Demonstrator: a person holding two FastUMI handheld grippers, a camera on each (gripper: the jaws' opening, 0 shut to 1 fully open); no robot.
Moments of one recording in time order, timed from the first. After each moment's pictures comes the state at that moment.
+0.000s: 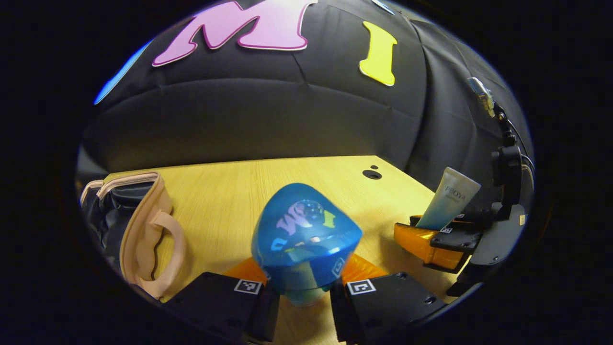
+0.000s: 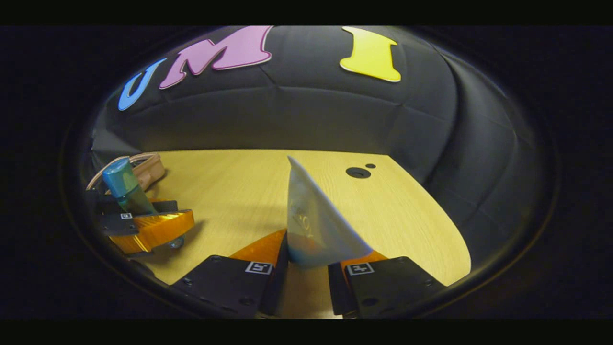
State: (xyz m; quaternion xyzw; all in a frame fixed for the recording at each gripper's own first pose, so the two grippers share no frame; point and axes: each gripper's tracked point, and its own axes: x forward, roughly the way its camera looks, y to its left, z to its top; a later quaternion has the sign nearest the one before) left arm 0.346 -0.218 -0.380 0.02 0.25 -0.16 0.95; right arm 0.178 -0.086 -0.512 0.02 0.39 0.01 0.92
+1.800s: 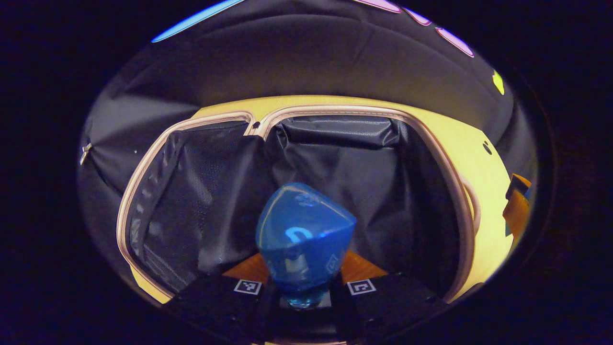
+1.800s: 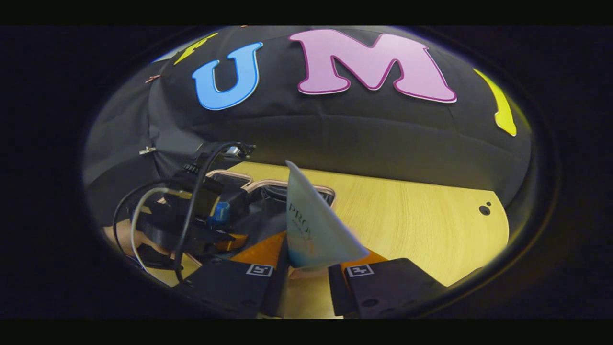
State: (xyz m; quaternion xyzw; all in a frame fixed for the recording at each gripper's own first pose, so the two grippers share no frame) left arm 0.310 0.132 -0.398 0.02 0.50 0.06 0.87; right arm 0.187 0.243 -0.392 0.07 0.38 0.22 0.90
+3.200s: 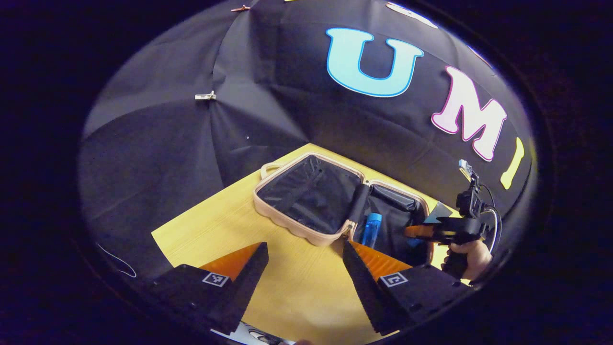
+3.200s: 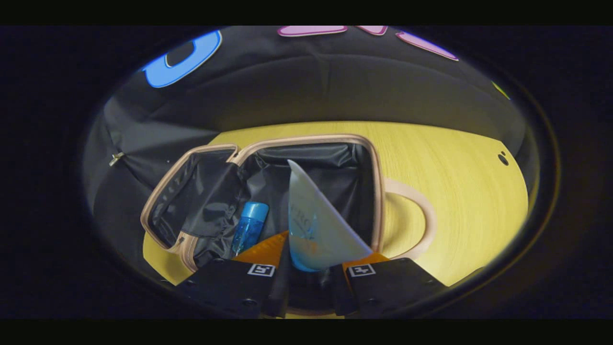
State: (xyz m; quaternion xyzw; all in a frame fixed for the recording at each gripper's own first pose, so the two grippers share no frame) left arm 0.080 0.238 -0.232 -0.15 0.28 0.22 0.92; right arm 0.161 0.329 -0.474 0.10 0.55 0.14 0.82
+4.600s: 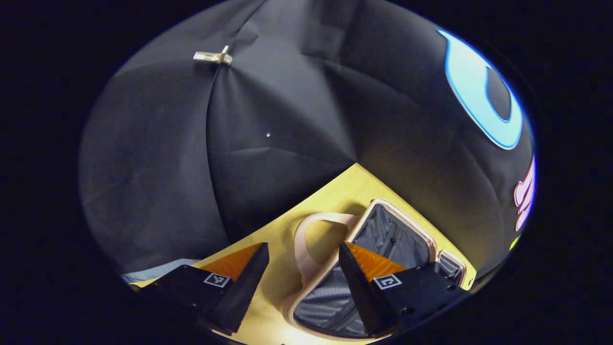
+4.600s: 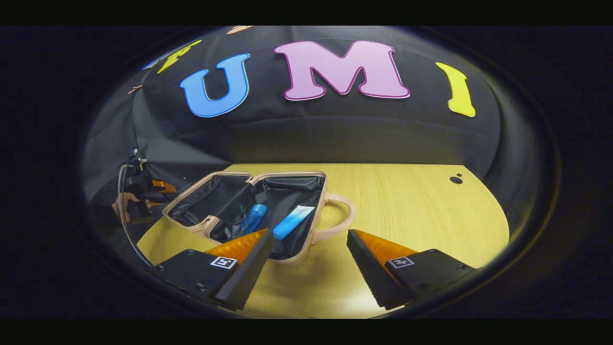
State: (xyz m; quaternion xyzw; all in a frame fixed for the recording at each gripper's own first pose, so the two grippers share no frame) left arm 0.281 0.492 -0.307 -0.28 0.28 0.26 0.88; right arm 0.094 0.221 -0.340 0.09 0.38 0.14 0.91
